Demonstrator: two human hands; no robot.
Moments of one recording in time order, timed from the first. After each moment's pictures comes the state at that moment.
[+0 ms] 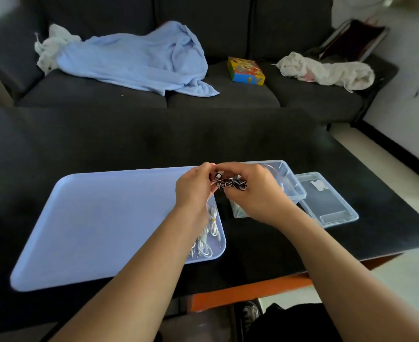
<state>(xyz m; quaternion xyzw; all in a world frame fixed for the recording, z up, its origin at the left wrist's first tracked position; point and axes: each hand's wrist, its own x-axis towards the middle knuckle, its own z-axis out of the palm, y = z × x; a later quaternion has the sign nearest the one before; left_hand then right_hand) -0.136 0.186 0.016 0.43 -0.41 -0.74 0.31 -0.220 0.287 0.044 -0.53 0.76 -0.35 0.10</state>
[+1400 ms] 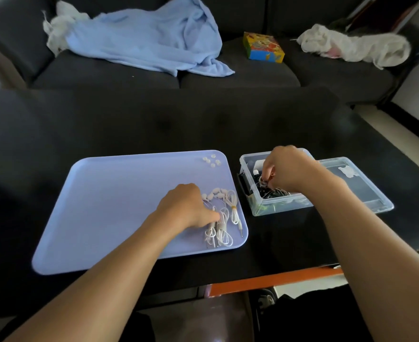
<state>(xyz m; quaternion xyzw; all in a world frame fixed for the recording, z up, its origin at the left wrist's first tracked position) -0.076 0.148 -0.026 0.41 -0.88 -0.23 -0.08 -0.273 0.254 0.032 -0.44 0.89 0.03 0.10</state>
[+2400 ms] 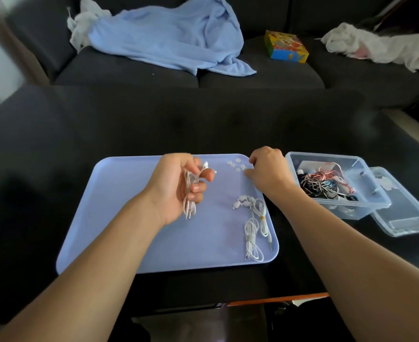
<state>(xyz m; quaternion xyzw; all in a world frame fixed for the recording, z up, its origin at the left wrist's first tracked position) -0.035 0.104 0.021 0.34 -0.43 -0.82 0.17 -0.246 0.165 -0.035 -0.41 0.89 -0.18 0.04</state>
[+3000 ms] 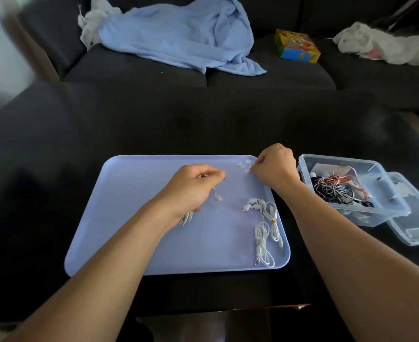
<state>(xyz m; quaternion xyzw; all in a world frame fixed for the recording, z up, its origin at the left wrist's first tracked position) -0.036 0.100 0.000 0.41 -0.68 -0.59 0.14 -0.249 0.146 -0.039 -0.34 0.90 -0.25 0.08</state>
